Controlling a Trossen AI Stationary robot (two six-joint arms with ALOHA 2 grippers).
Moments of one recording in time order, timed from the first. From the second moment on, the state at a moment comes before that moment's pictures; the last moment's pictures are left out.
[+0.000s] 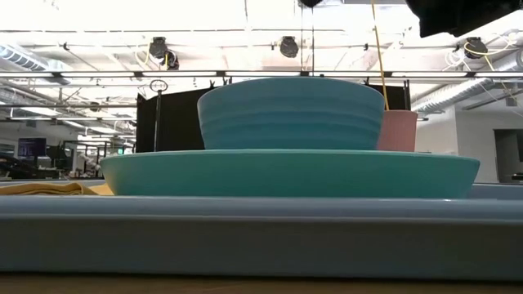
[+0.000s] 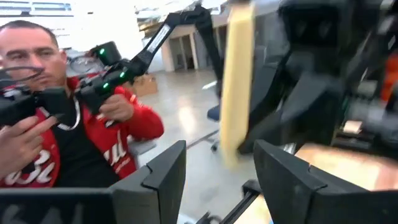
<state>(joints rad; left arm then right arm) -0.65 1.73 1.07 0.49 -0.39 -0.30 0.36 1.68 0.77 1.00 -0.42 0.20</state>
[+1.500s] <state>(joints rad) -0.95 1.66 0.48 0.72 -0.90 -1.47 0.39 1.68 0.77 0.87 -0.42 0.24</state>
